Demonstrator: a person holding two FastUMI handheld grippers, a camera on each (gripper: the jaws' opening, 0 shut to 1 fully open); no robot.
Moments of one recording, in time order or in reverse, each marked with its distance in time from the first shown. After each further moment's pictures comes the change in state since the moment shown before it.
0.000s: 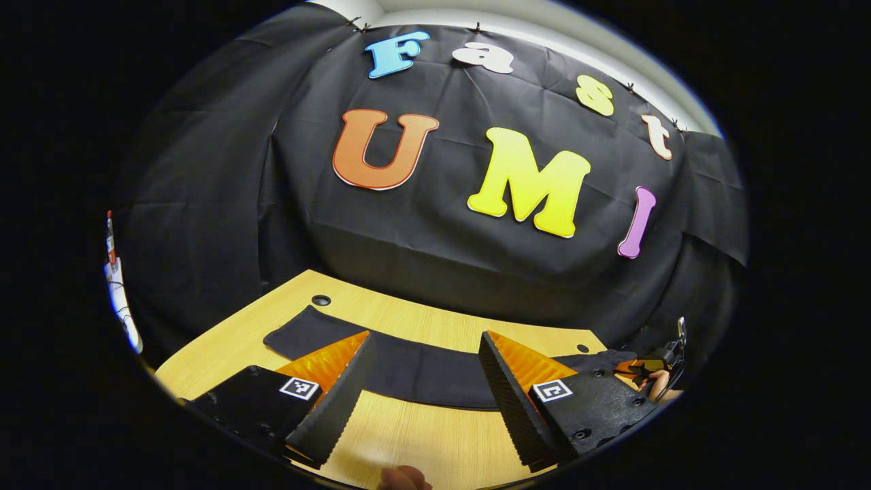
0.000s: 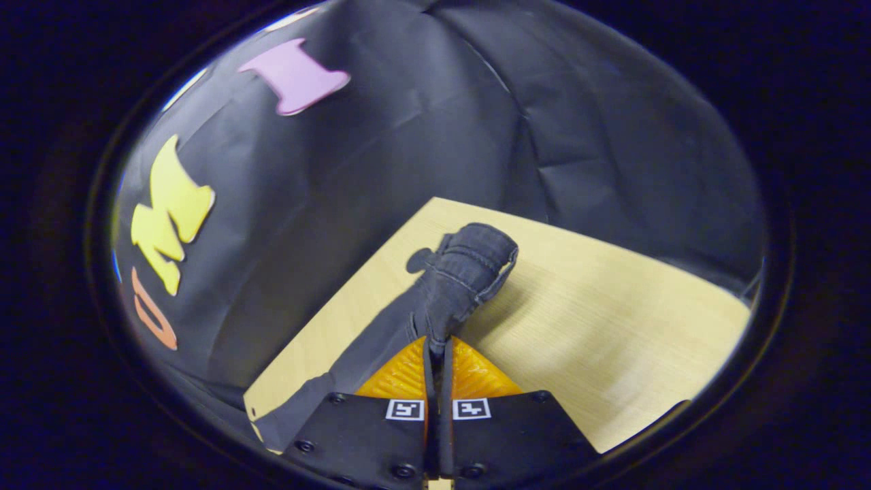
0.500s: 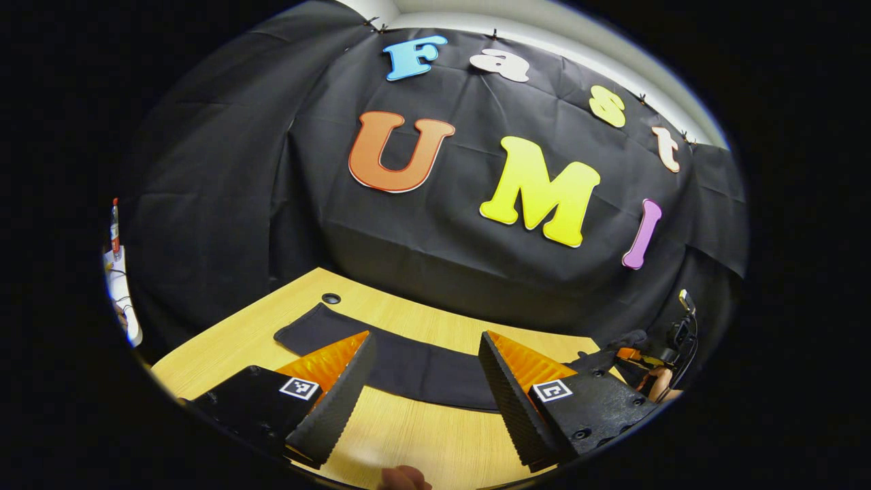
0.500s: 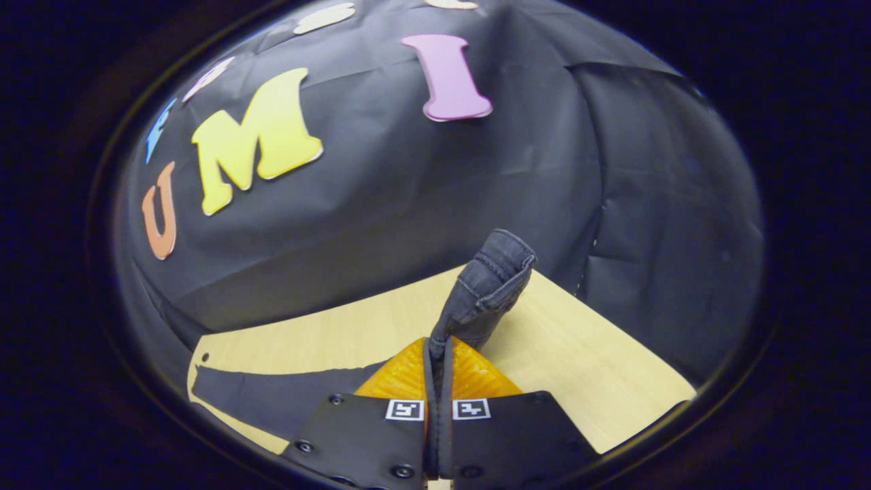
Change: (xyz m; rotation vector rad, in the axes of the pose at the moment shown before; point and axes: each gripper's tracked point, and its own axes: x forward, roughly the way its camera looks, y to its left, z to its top) left arm -0.015 0.022 0.002 -0.039 -0.015 0.027; right arm -0.050 0.088 0.003 -0.402 -0.139 0.061
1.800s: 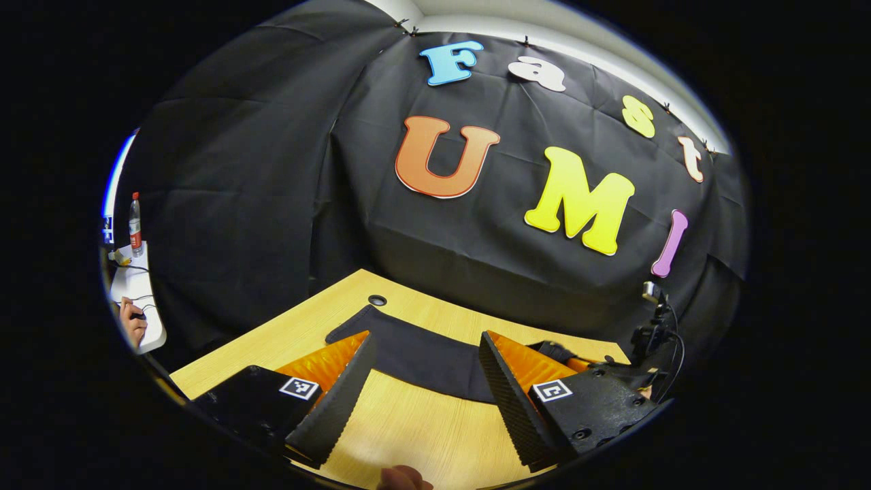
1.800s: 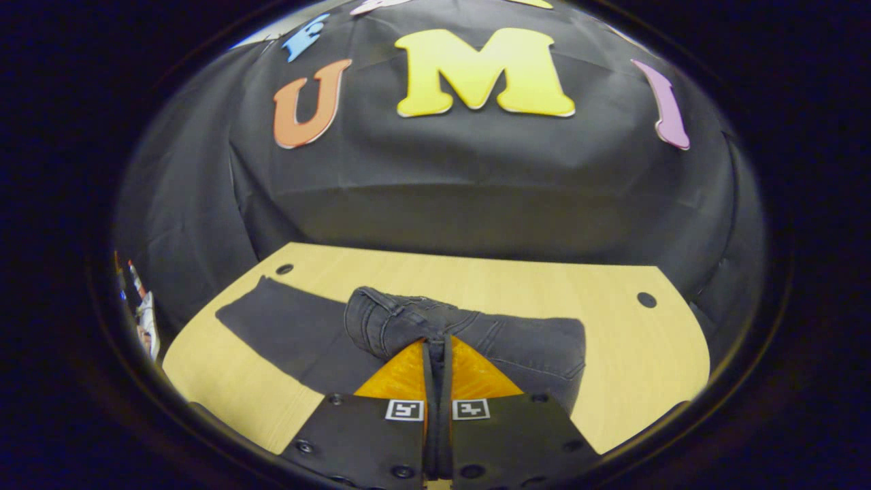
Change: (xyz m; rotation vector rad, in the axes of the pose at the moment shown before) left arm -0.025 0.074 0.010 -0.021 -0.015 0.124; right arm -0.038 0.250 -0.146 -0.402 0.131 0.348
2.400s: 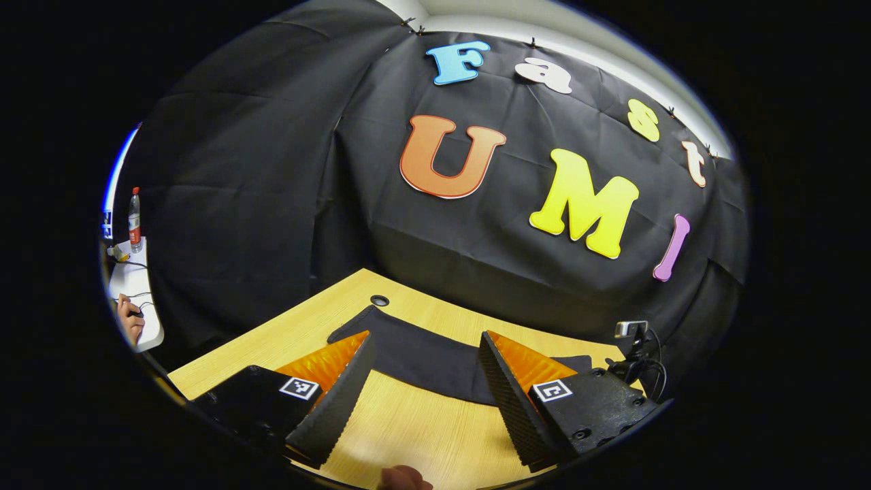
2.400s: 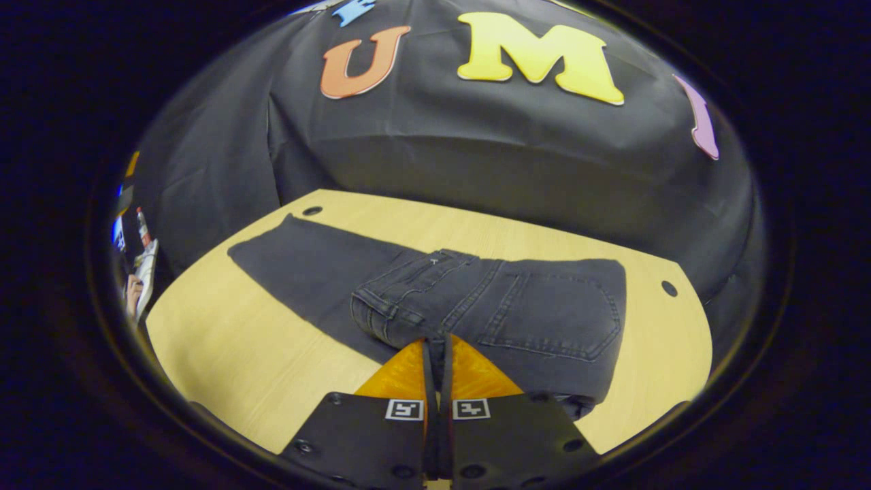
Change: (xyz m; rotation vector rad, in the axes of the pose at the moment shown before) left arm 0.010 0.001 -0.001 -0.015 0.008 -0.009; right arm 0.002 0.031 -0.083 -0.131 0.136 0.044
